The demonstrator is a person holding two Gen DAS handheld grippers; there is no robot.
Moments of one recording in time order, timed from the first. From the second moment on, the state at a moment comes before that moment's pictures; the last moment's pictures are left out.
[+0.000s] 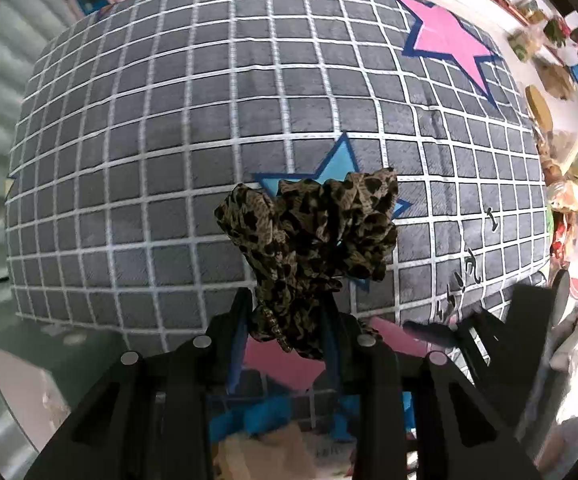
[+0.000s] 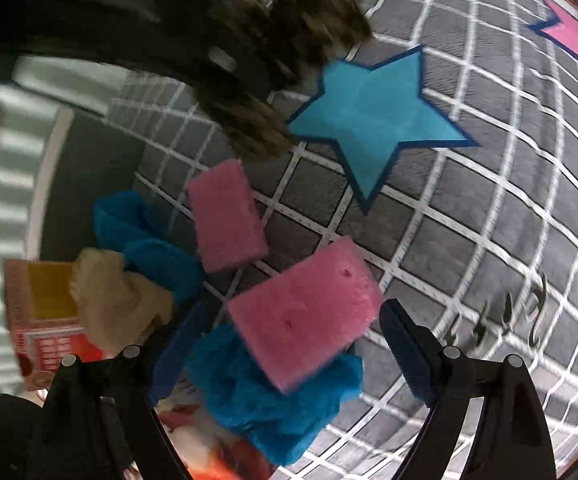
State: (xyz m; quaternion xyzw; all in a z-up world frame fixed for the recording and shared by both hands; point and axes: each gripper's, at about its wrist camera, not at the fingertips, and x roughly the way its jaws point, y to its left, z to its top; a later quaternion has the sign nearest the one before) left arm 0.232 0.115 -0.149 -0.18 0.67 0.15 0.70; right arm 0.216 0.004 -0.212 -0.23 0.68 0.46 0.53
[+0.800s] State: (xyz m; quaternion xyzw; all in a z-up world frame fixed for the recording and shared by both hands) left arm 0.177 0.085 -0.097 -0.19 0.64 0.15 0.73; right arm 0.291 -0.096 -0.196 -0.15 0.73 0.25 0.62
